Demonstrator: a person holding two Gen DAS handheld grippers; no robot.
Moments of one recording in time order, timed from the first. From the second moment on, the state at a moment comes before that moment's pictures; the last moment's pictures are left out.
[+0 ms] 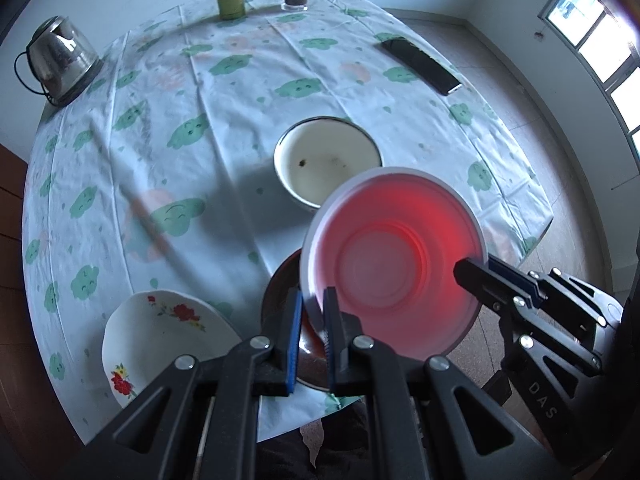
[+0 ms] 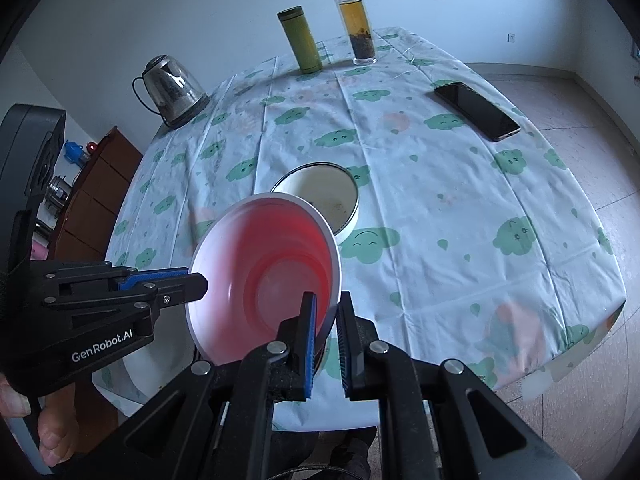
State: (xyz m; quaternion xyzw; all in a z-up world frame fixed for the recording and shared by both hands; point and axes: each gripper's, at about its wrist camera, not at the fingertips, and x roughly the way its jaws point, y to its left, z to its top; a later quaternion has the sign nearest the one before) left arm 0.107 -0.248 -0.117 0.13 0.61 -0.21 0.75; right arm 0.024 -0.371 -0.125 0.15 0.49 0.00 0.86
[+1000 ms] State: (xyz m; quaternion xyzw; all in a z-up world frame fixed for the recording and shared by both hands) left arm 0.099 -0.222 -0.153 0.12 0.65 -0.19 0.72; right arm 0.028 -0.341 -0.152 0.14 0.54 0.04 0.83
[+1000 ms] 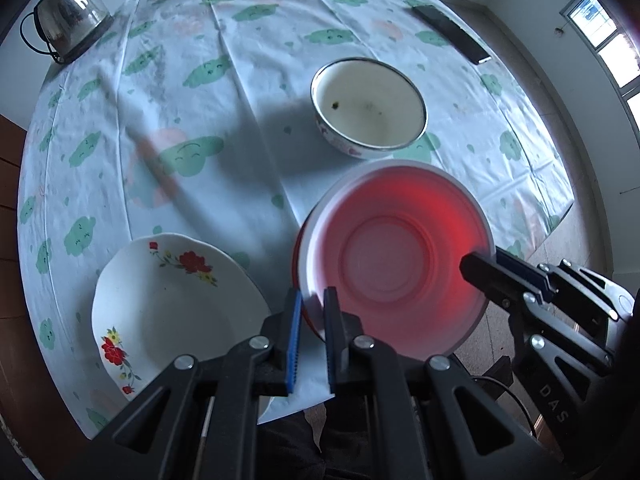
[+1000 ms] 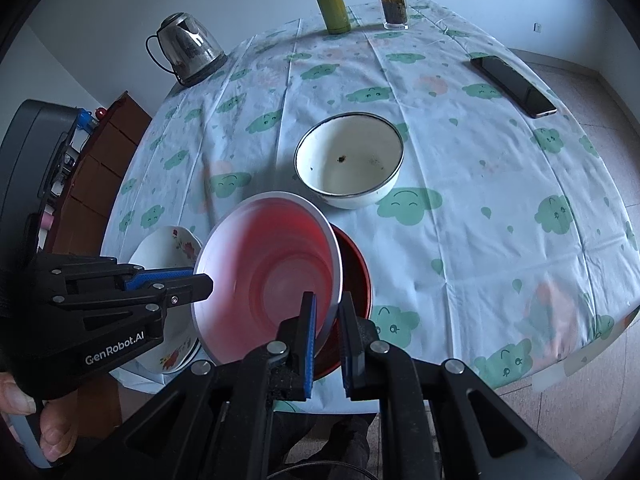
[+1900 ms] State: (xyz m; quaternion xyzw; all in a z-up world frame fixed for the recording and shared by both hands) left arm 0.103 -0.227 -0.171 0.14 0.67 -0.19 0.71; right arm 0.034 -0.343 -0.172 0.14 0.56 0.04 0.81
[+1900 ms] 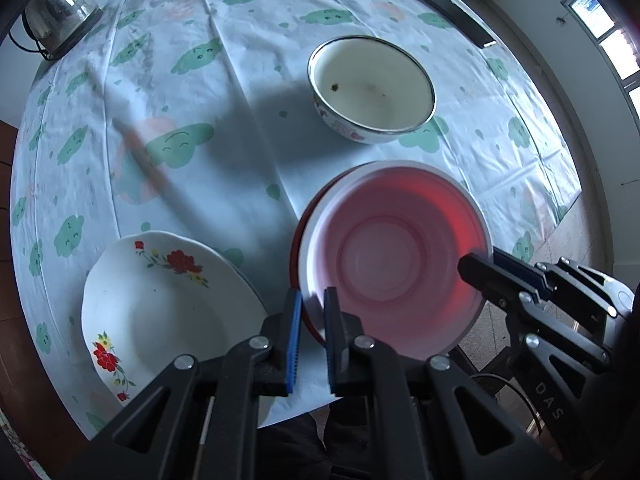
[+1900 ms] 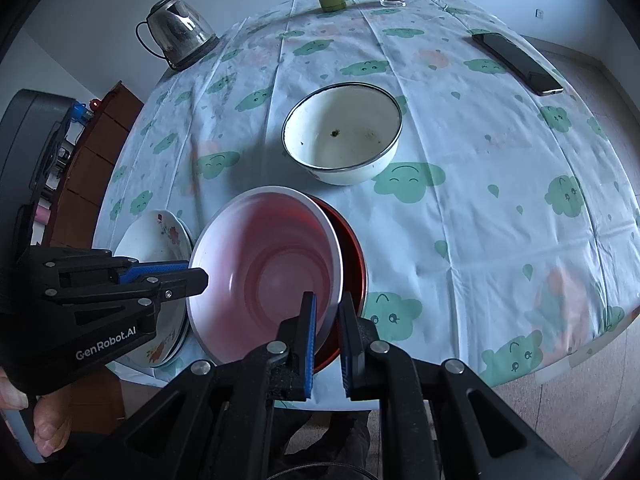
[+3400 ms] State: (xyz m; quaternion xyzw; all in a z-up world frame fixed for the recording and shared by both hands) left arm 0.105 -0.231 -0.165 0.13 0.65 -0.19 0.72; right arm 0.033 -0.345 -0.171 0.16 0.56 0.06 0.81
